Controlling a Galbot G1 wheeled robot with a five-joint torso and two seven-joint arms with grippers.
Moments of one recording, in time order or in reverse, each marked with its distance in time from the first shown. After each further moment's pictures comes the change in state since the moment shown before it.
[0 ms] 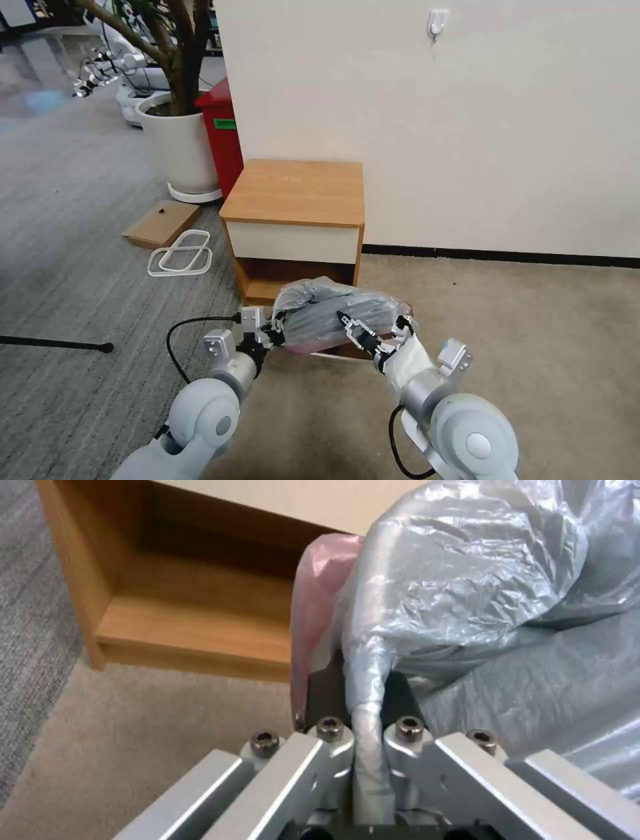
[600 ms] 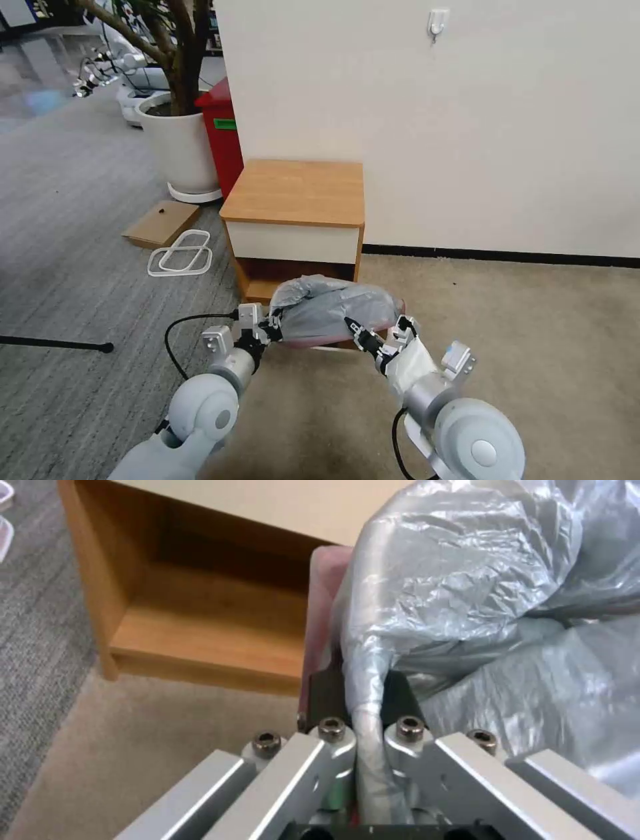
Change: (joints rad) left arm -0.025 -0.013 -0.025 0.028 -0.013 -0.005 0.001; right arm -0.038 -0.014 0.008 0.044 -0.006 0.008 -0.020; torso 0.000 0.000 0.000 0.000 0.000
